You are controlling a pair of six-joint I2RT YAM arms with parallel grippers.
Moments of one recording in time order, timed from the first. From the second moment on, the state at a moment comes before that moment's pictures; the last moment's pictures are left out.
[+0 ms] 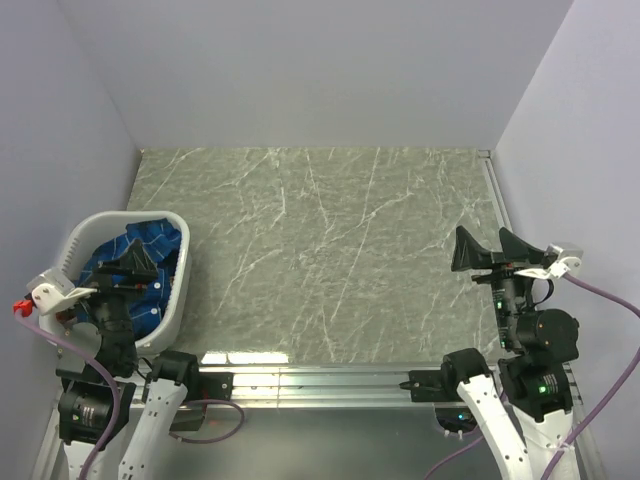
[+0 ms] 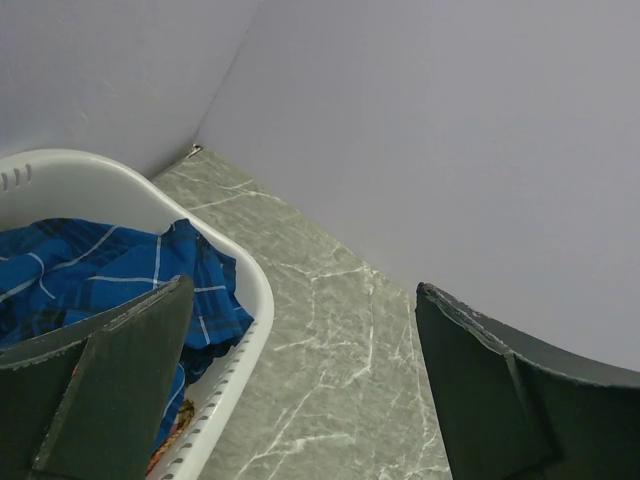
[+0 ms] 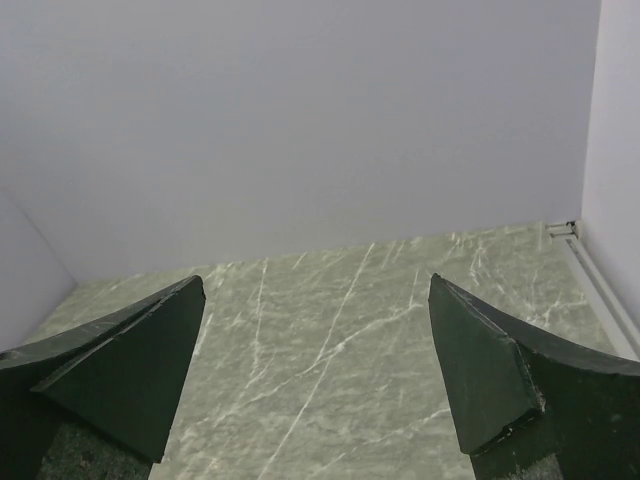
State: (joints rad) left arm -0.16 0.15 0.86 -0.55 -0.54 -0.52; right arm 0.23 0.22 0.76 -0.25 0.18 0.22
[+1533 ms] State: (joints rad) left arm 0.23 1.19 0.96 -0.72 -0.54 -0.66; right arm 0.30 0.49 0.70 -0.40 0.00 0.37
